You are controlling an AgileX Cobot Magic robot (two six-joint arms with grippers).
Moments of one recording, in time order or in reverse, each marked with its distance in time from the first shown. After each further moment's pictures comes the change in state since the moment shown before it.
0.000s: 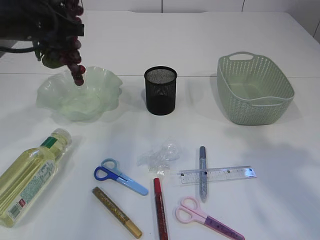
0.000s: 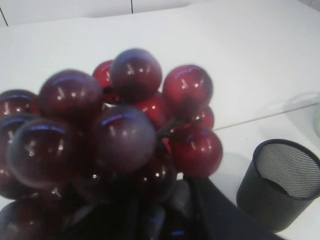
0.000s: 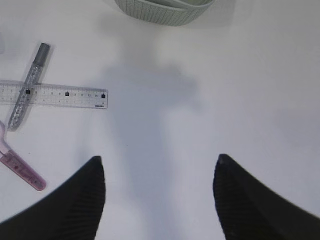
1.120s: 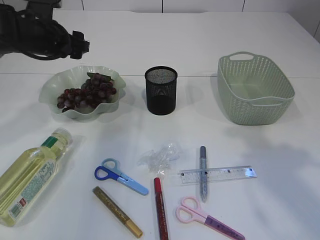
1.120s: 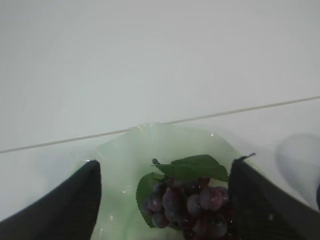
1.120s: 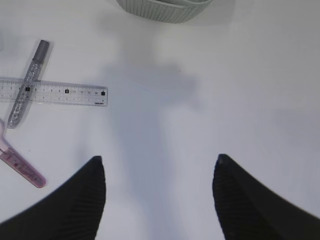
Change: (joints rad) left arm 0.004 0.216 -0.144 -0.012 -0.178 0.002; right arm 0.000 0.000 0.000 0.000 0.008 0.002
